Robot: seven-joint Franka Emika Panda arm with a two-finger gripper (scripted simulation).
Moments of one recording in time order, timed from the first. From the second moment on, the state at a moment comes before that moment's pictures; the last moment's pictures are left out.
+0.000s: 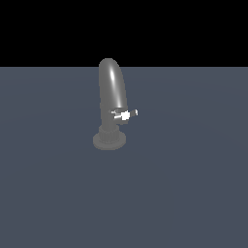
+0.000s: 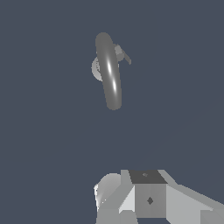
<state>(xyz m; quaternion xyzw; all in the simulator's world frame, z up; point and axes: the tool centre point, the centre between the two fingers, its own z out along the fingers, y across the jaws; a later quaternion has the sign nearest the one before) -0.250 0.006 0.498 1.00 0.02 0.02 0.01</state>
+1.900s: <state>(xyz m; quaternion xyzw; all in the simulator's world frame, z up) -0.127 0.032 0.476 0.97 -0.15 -0.19 -0.05</state>
